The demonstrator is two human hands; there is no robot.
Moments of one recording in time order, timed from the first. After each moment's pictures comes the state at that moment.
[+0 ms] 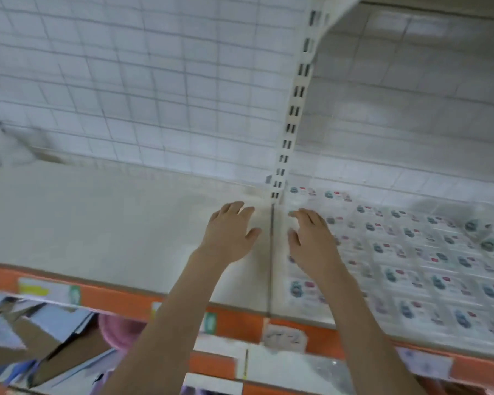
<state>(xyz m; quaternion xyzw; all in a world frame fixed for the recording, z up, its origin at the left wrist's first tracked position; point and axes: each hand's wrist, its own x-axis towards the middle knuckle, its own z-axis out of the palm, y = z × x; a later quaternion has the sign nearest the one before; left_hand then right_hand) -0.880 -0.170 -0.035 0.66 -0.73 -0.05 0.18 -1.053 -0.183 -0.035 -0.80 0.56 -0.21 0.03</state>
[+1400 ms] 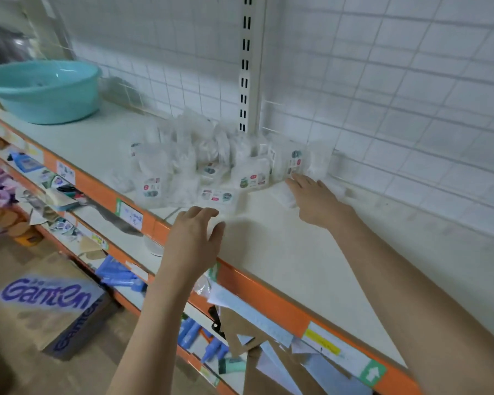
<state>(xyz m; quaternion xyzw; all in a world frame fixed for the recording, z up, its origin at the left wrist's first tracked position) -0.202 -0.022 -0.054 0.82 -0.46 0.04 0.33 -0.334 -0.230 -0.031 -0.94 0.34 0.06 0.00</state>
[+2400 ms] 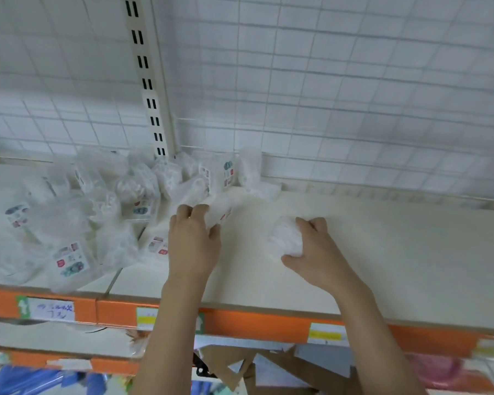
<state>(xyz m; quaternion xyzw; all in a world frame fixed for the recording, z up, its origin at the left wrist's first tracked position) -0.192 -0.108 -0.046 0.72 -0.58 -0.04 0.37 -0.396 -0.120 -0.035 -0.76 0.61 -0.16 0.19</state>
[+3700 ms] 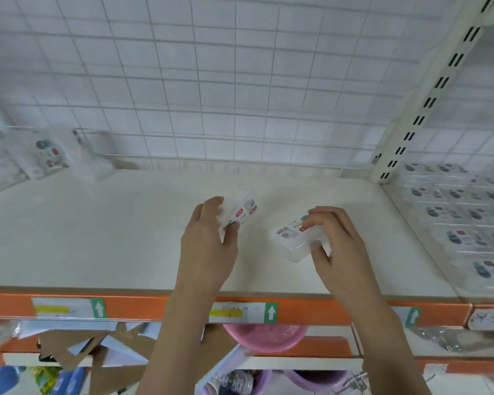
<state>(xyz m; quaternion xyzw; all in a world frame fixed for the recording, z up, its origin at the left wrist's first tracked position) -0.596 -0.095 -0.037 0.64 -0.61 -0.11 0.45 -0.793 -0.099 -0.043 -0.76 0.50 -0.41 0.08</state>
